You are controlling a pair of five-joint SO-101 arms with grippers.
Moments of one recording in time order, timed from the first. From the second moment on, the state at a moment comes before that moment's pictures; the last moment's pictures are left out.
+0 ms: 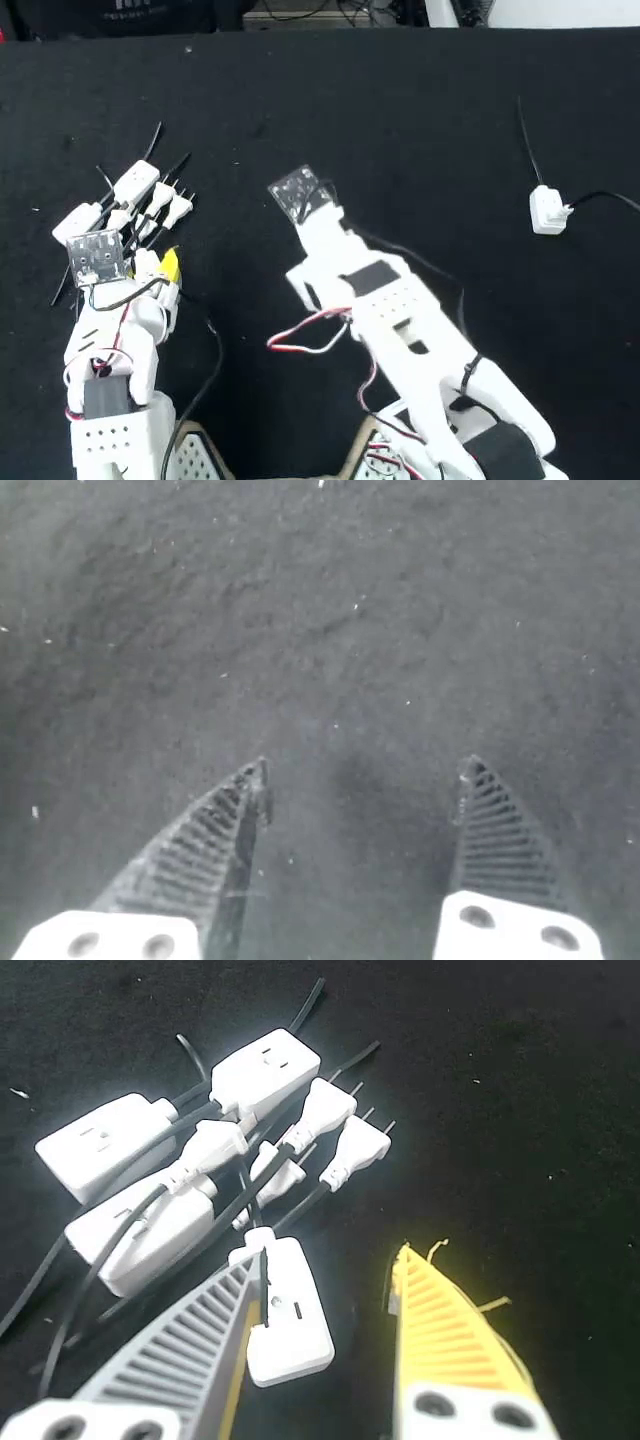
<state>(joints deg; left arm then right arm) -13.8 -103.1 92.8 48.2 0.8 -27.2 -28.0 59.0 38.6 7.0</state>
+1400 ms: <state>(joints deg) -15.0 -21.8 52.4 44.0 -1.3 -27.9 -28.9 60.4 36.8 5.1</state>
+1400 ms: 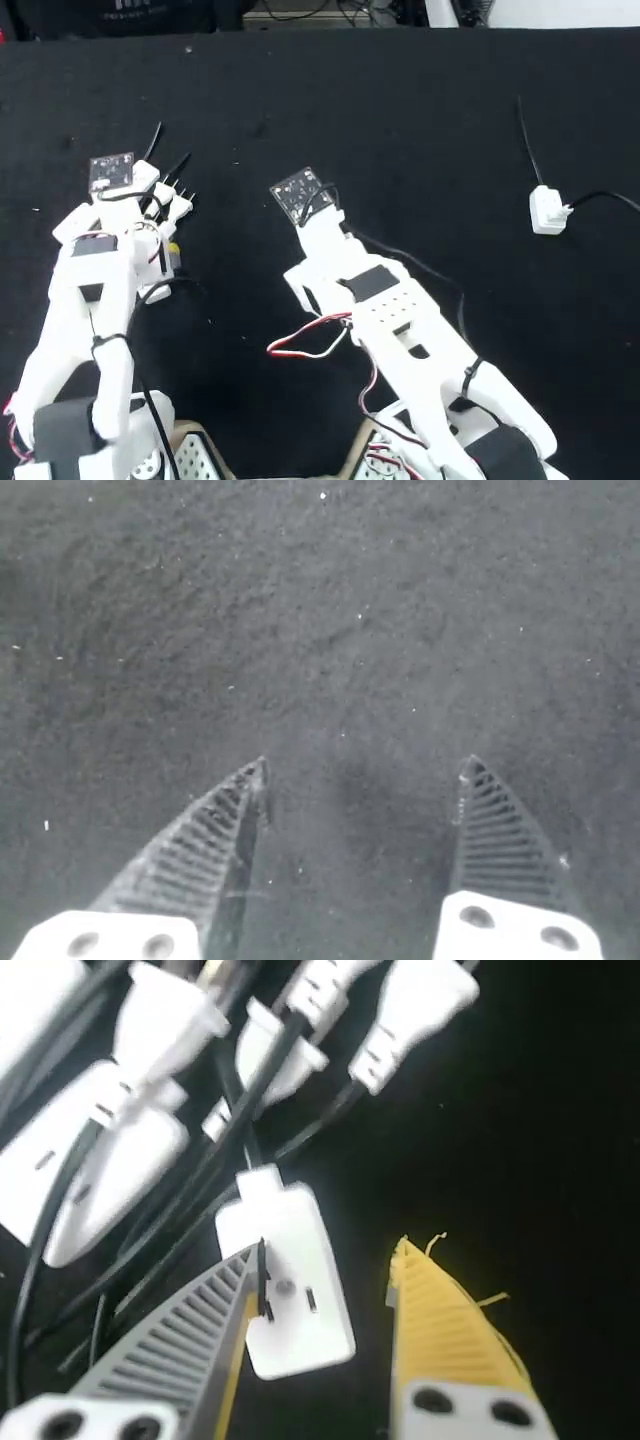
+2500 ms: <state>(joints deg) -14.3 -23.4 41.0 63.0 -0.7 -22.5 -28.9 60.4 35.9 2.4</state>
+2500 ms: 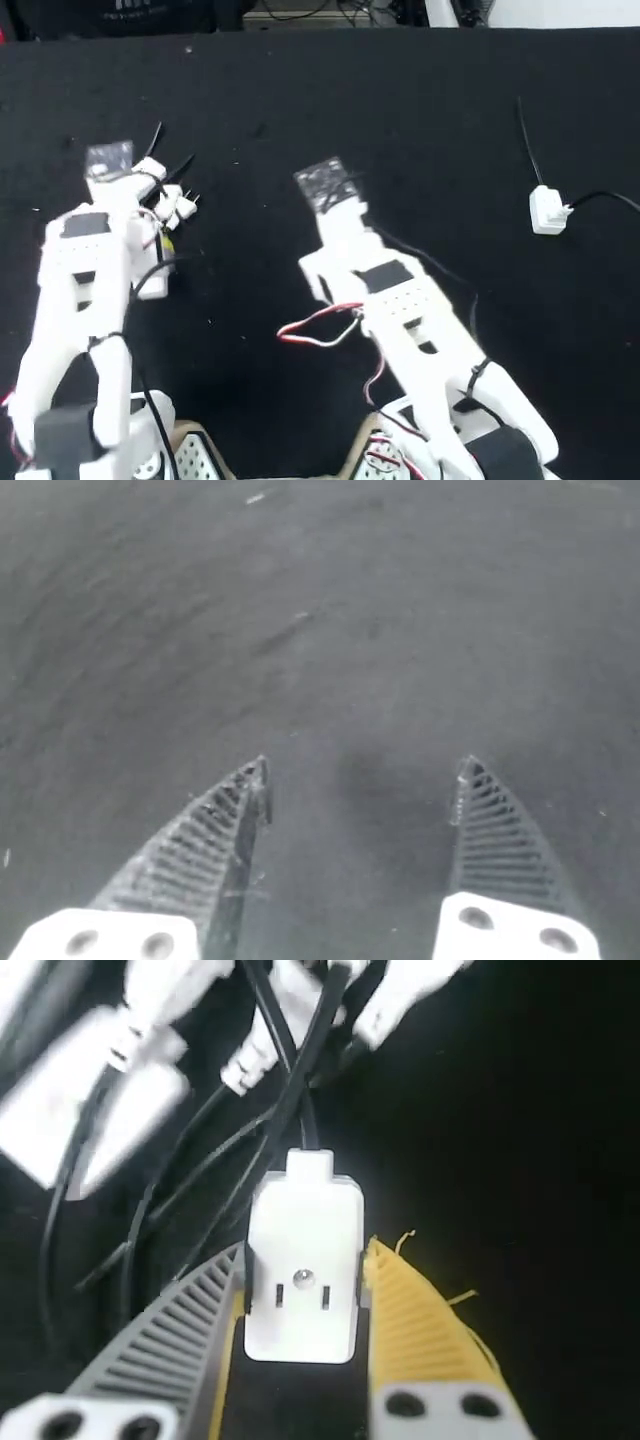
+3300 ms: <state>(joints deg) -13.5 -53.5 25.5 71.3 -0.8 -13.7 -28.9 60.4 34.5 -3.6</state>
